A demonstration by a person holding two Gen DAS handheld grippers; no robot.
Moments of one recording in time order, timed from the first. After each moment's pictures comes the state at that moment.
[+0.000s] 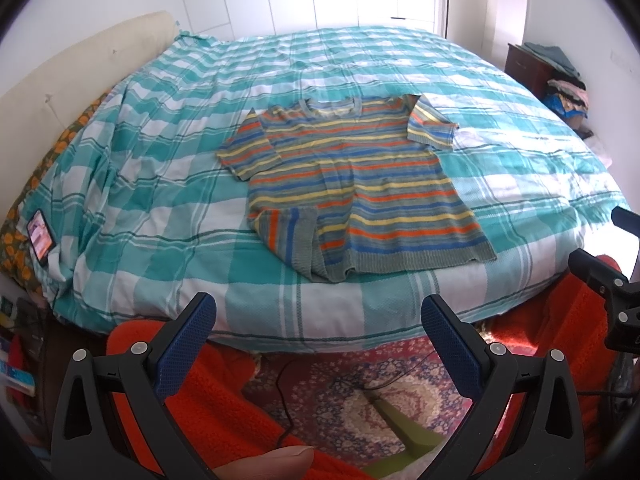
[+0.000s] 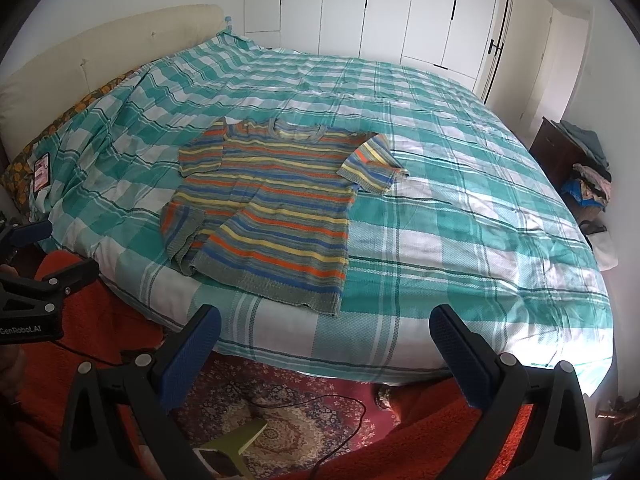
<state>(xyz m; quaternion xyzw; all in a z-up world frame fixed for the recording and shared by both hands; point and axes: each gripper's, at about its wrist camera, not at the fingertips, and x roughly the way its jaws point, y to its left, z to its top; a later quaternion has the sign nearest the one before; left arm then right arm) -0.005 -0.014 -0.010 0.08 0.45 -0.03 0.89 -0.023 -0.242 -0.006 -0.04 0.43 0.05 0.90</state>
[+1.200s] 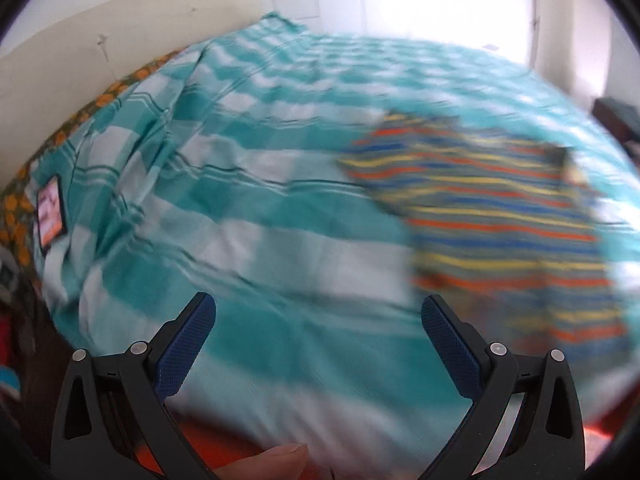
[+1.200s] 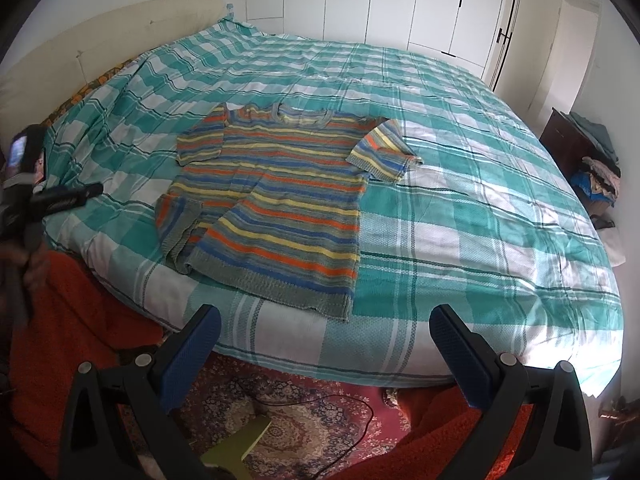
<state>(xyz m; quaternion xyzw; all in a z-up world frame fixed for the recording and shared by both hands) 0.165 0.162 -0.108 0.04 0.43 0.09 0.90 0.014 -0.221 -0.030 -0.05 0.45 0.04 0.89</state>
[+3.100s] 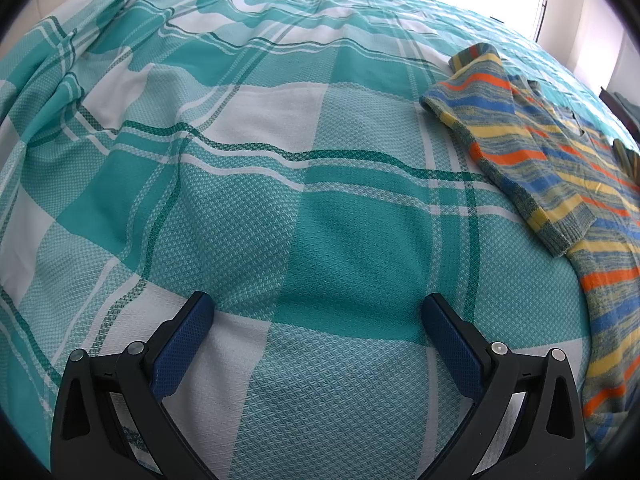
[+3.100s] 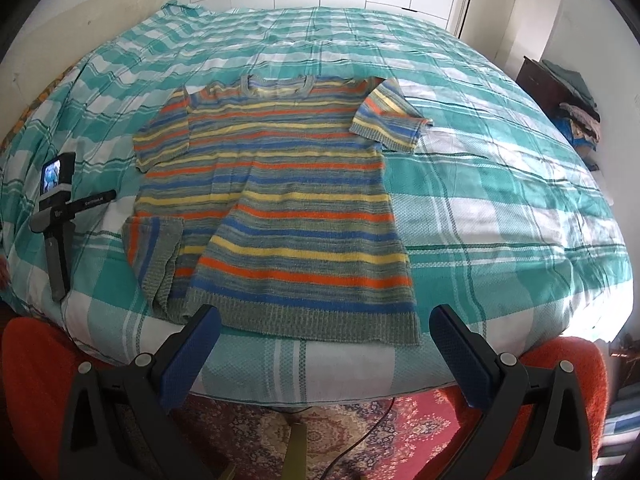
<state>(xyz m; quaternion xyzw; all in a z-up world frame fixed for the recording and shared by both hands) 0.290 0.235 -0.213 -0.01 0.48 0.04 0.88 0.080 -0.165 -0.074 0.01 0.50 -0.04 0.87</state>
